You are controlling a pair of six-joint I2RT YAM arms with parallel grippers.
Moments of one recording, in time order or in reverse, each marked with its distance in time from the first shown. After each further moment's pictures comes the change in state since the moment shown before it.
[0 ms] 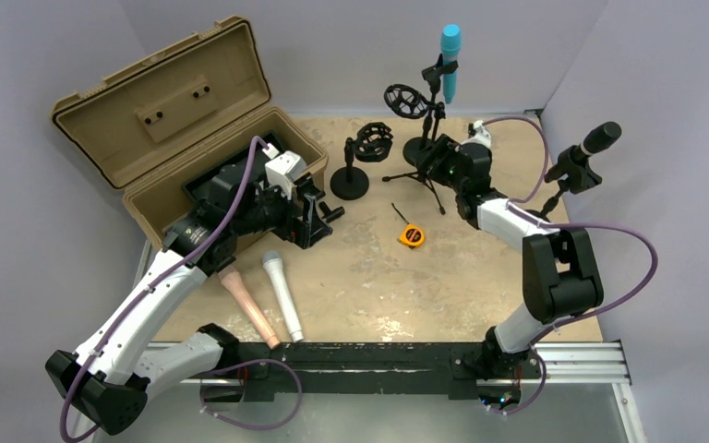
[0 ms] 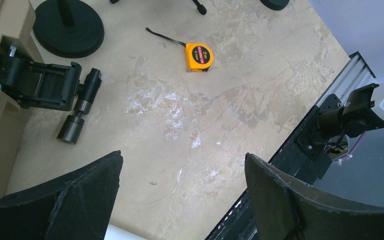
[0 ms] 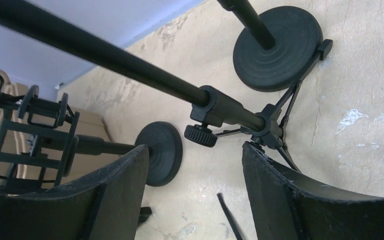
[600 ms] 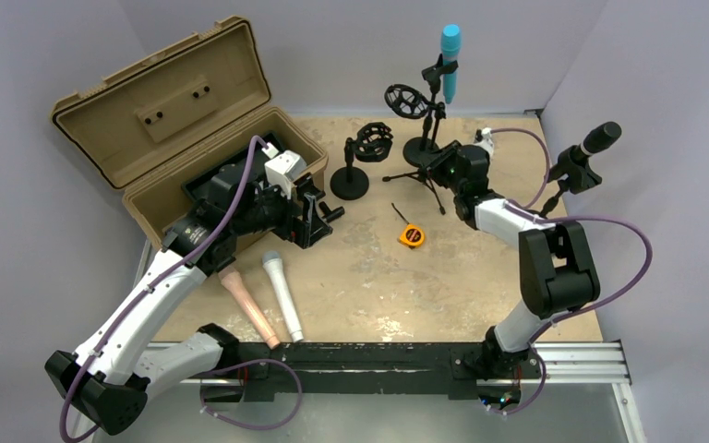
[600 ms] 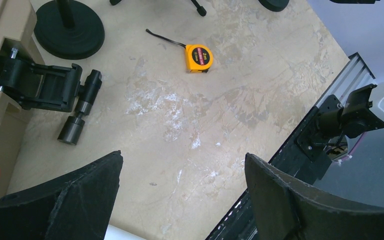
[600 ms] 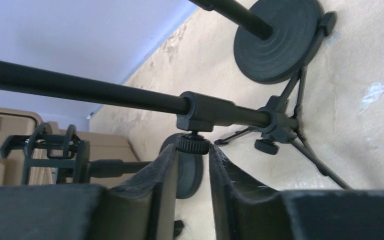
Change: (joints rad) left arm 0.000 0.000 0.006 -0.001 0.000 0.000; right arm -0.013 0.026 -0.017 0.044 0.042 0.244
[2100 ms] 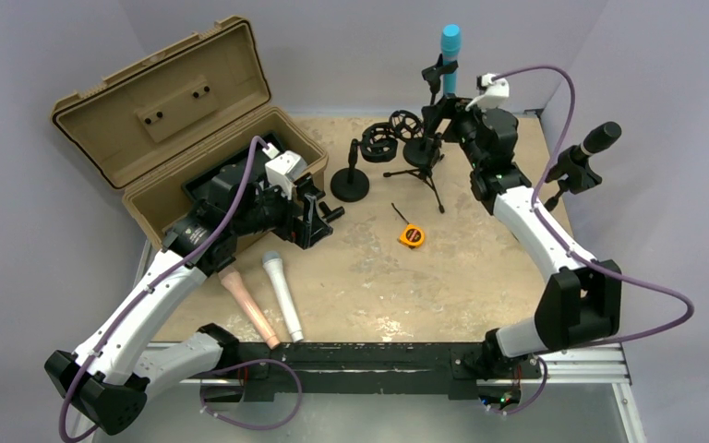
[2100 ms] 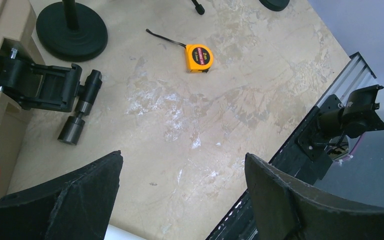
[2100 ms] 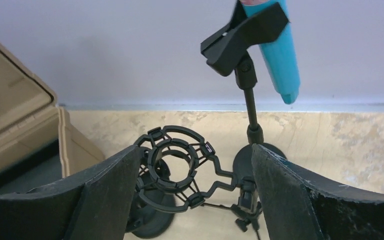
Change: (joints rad) left arm -0.006 -0.001 0.000 -0.001 -0.006 0.000; right arm 0.011 -0.203 0.245 -0.141 -0.024 -0.595
